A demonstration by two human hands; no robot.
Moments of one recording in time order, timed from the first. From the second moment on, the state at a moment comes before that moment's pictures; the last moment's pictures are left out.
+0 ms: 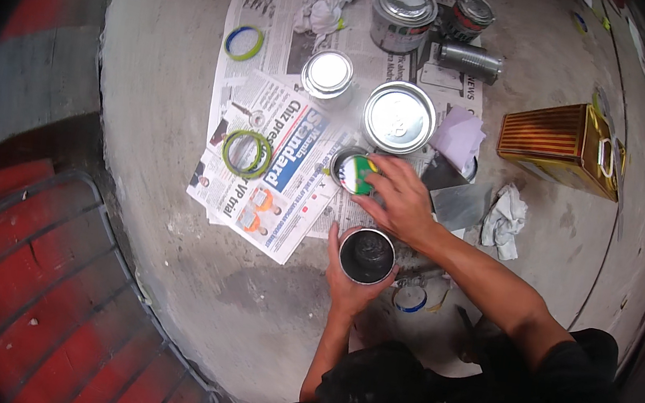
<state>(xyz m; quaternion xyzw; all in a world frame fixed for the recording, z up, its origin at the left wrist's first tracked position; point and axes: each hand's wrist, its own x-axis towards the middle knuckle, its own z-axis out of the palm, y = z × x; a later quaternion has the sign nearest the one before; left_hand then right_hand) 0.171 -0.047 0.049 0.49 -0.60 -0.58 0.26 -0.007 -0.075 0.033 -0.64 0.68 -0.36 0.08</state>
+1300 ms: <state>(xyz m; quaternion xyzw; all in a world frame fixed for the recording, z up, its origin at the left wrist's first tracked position) 0.084 -0.030 0.143 0.31 -0.75 -0.52 0.26 -0.083 0.107 0.125 -0.63 0.58 -0.21 0.47</state>
